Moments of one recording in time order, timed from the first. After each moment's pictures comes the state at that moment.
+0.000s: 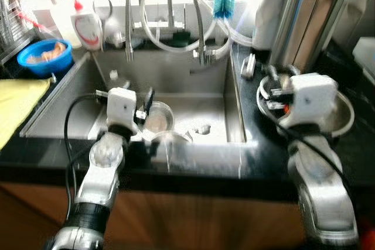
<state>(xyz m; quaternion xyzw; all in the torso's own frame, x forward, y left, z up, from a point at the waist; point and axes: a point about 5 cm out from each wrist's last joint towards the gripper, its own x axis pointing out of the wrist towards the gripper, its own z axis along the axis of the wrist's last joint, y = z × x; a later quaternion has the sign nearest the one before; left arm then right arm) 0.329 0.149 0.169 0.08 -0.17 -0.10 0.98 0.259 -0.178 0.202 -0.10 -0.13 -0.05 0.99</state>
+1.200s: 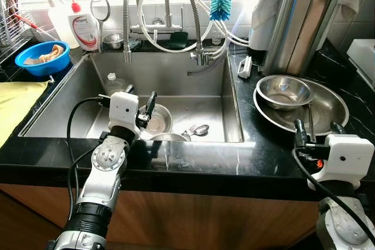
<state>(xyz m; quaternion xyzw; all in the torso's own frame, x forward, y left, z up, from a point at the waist) 0.328 0.148 0.166 0.08 -0.16 -0.10 0.98 0.213 -0.205 0.160 -0.10 -0.05 -0.10 0.99</state>
